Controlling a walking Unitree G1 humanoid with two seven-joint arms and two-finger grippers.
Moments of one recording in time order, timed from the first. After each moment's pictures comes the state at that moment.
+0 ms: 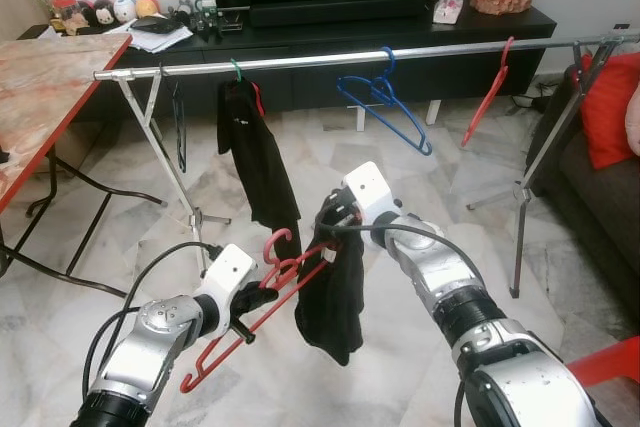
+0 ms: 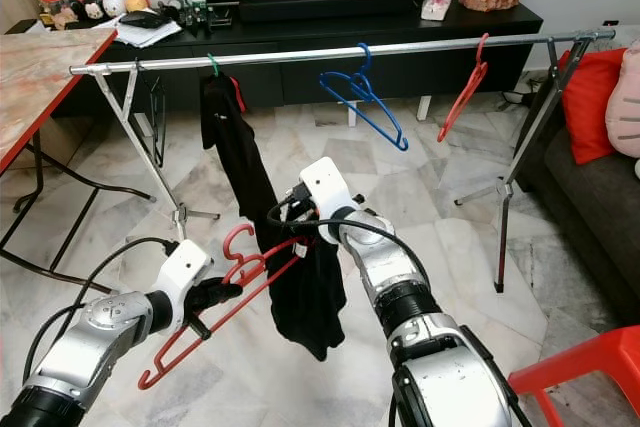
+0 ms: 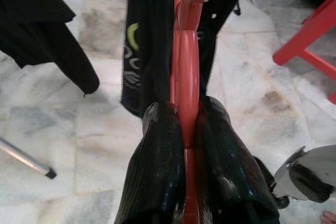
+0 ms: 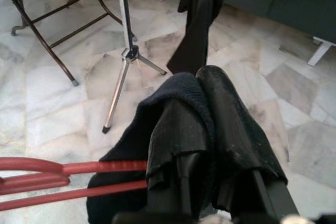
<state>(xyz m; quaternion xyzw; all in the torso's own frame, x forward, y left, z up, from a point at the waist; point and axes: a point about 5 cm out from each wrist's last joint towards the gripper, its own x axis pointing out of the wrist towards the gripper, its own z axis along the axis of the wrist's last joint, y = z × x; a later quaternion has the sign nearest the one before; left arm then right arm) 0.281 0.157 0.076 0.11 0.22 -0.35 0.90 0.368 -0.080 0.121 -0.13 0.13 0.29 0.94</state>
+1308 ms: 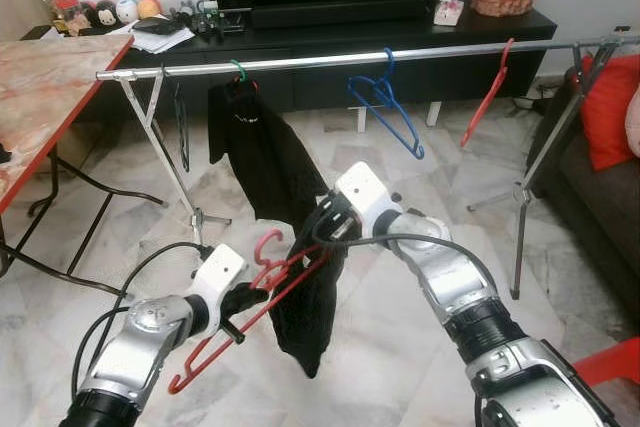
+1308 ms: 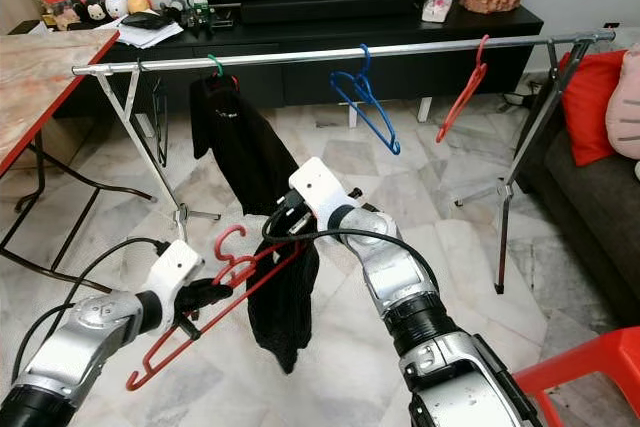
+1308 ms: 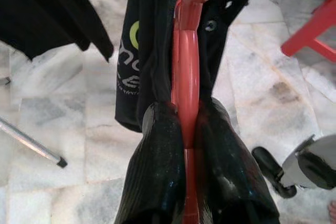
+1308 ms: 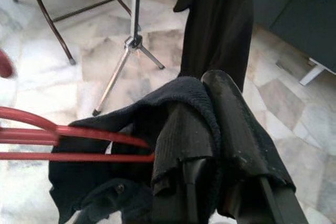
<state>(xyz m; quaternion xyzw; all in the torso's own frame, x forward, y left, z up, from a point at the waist) 0.278 0.174 0.078 0.12 0.23 -0.34 0.90 0.357 -0.084 0.132 -0.21 0.13 0.31 0.92</state>
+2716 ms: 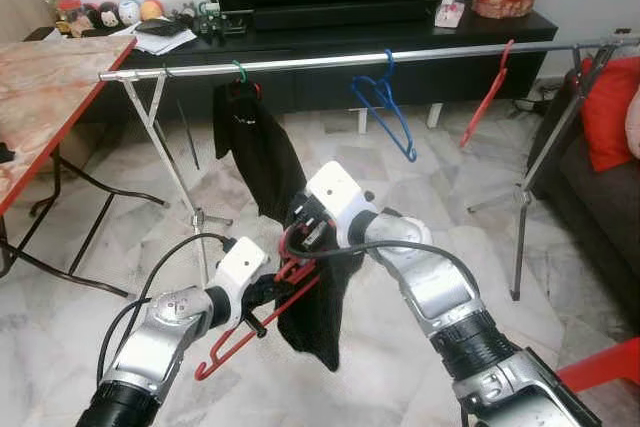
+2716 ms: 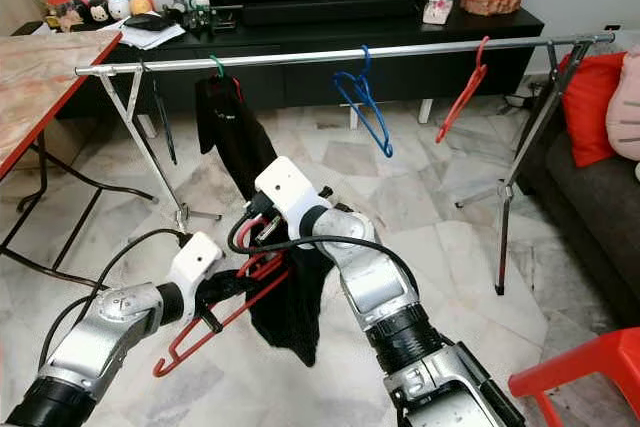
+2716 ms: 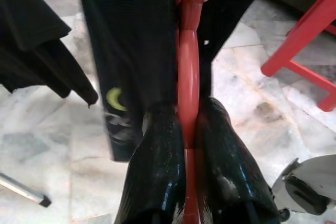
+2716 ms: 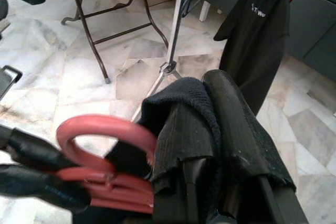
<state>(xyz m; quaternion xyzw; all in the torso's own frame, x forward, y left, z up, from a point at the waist) 0.289 0.145 0.083 0.11 0.19 -0.38 0.90 0.334 -0.044 0.156 -0.18 0.10 0.38 0.90</state>
